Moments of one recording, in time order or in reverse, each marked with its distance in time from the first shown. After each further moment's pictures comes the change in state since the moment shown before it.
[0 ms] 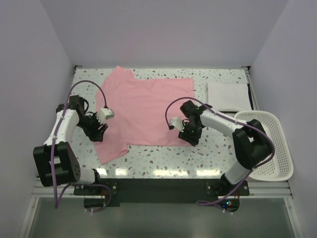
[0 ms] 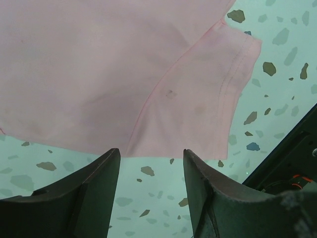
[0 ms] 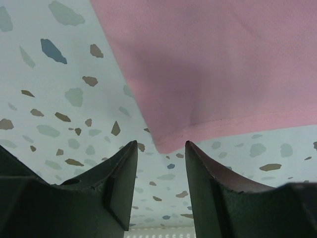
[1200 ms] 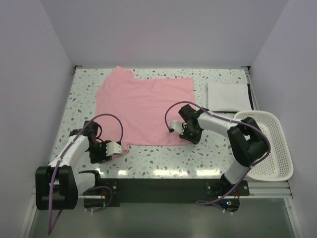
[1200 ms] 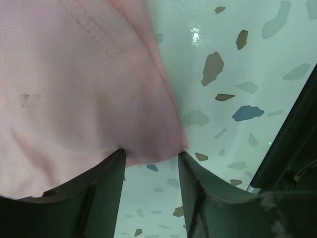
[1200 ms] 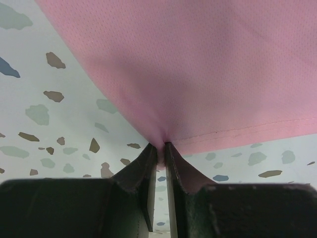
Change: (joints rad) left arm -0.152 -0.245 -0.459 0.124 -0.192 0.374; right arm 0.013 0.048 -0.083 0.135 0.092 0.016
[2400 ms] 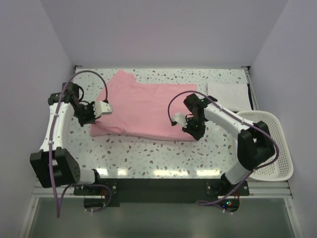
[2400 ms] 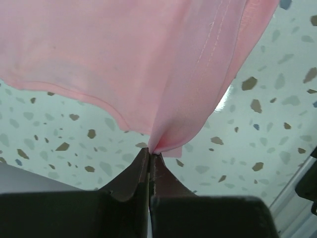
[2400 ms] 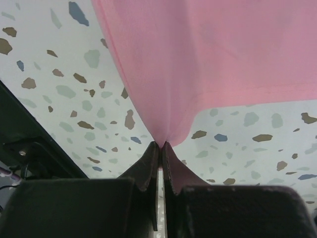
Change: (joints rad) left arm 0.142 0.193 0.671 -0.262 0.136 -0.021; right arm -0.052 -0.085 0.192 -0.331 -0.121 -0.085
